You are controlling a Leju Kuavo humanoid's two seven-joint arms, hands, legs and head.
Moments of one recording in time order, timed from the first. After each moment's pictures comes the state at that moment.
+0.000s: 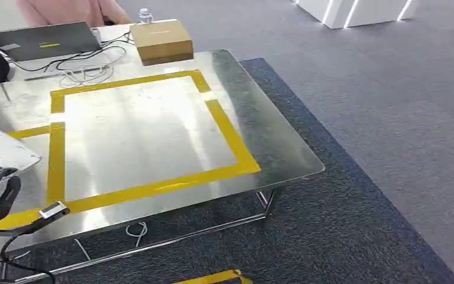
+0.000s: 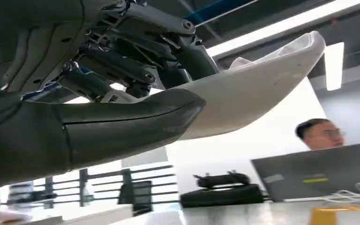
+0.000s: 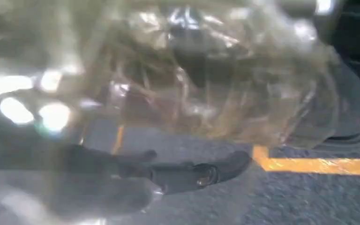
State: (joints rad) left arm 0.25 0.61 -0.07 -1.75 -1.09 0.51 0.13; right arm -0.06 -0.41 1.51 -0.94 -1.23 -0.47 0.07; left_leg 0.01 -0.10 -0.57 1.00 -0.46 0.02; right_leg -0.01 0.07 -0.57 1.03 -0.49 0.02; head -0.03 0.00
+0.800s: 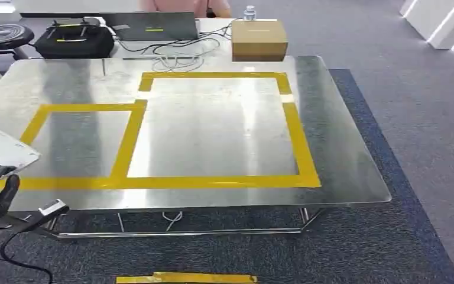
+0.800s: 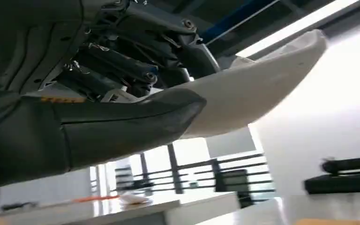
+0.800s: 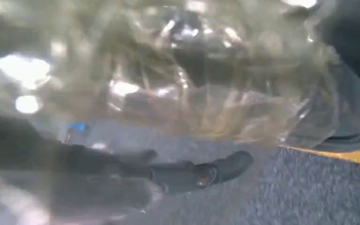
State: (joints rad) left arm 0.24 0.62 -0.07 -1.75 -1.10 0.50 0.13; right arm -0.06 -0.41 1.50 -0.93 -1.20 -0.46 0.10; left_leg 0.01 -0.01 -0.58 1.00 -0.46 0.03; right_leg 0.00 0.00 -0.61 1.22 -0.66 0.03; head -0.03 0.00
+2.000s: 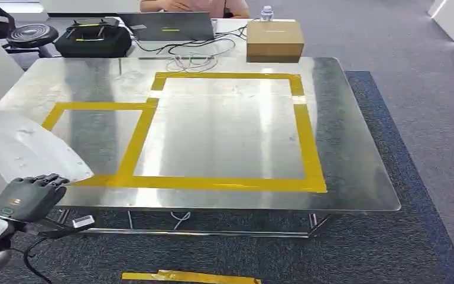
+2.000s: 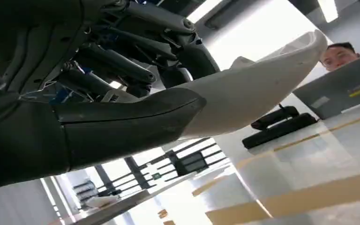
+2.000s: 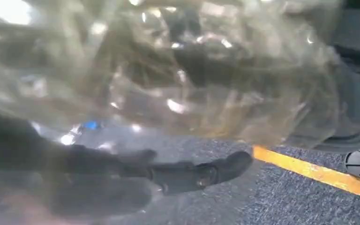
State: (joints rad) left arm 0.04 0.66 -0.35 -1.47 -1.11 0.41 0.00; right arm -0.05 -0.36 1.46 -0.82 -1.19 -0.25 0.11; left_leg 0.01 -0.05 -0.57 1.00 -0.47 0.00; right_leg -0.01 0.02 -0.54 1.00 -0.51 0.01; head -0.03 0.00
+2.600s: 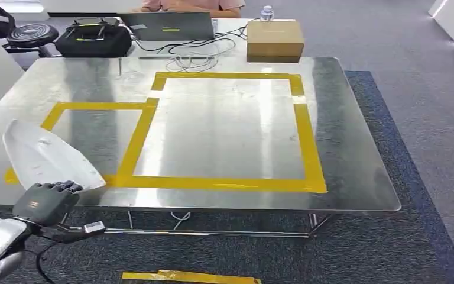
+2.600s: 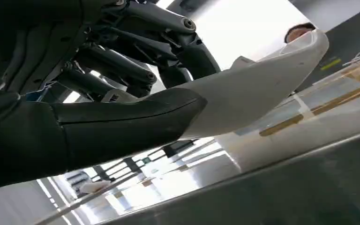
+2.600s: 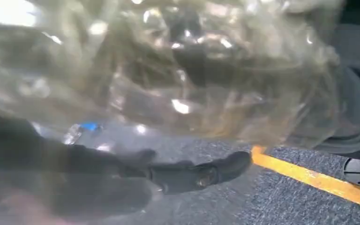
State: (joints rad) left arm -0.02 0.62 -0.45 -1.37 -1.10 0.37 0.02; right arm -0.05 -0.33 1.44 -0.78 -1.18 -0.21 0.11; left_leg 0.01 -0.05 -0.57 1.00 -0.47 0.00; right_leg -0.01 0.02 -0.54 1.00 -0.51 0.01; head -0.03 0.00
